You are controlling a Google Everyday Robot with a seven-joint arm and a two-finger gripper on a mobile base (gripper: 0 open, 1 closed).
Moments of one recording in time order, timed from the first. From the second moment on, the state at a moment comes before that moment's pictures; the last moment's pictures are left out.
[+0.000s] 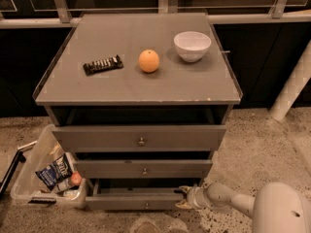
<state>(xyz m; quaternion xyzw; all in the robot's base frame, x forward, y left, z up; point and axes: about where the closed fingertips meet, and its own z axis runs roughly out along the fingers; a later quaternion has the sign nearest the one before) 0.552 -0.159 0.147 -0.58 0.74 0.12 0.32</state>
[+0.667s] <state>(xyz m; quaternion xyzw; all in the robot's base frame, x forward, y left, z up) 0.551 -0.172 0.157 -0.57 0.75 0.11 0.32</state>
